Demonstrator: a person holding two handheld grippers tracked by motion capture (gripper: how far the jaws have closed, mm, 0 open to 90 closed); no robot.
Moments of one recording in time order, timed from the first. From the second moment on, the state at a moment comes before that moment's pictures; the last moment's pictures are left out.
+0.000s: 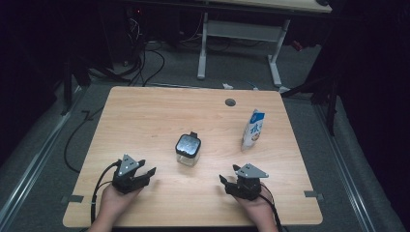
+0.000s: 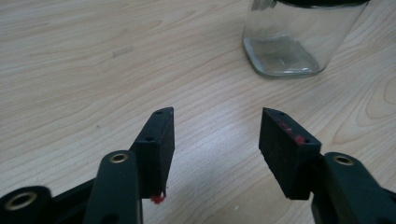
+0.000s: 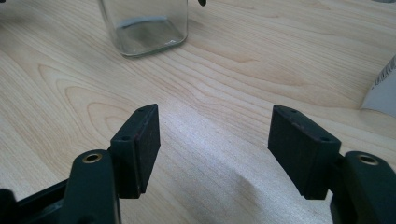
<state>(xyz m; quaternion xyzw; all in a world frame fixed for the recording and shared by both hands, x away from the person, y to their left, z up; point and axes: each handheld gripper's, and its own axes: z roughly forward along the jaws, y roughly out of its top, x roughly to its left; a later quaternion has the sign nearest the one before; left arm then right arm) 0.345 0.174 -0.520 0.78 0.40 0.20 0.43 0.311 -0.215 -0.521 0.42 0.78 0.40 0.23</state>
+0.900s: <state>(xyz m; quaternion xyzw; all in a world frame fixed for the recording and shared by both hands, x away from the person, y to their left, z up) 0.377 0.138 -0.527 0.78 0.40 0.20 0.44 0.310 -0.215 -0.521 0.41 0.78 0.41 0.23</state>
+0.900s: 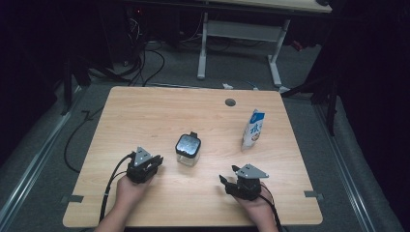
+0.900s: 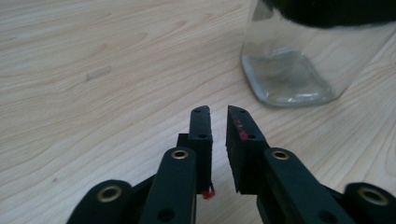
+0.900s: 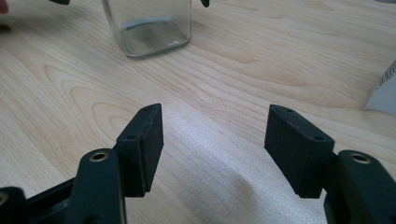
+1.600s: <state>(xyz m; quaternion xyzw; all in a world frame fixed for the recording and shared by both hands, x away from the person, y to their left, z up) 0.428 0.104 -0.513 0.78 0.39 0.20 0.45 0.309 -0.213 -0.522 0.41 0.79 0.40 0.22</state>
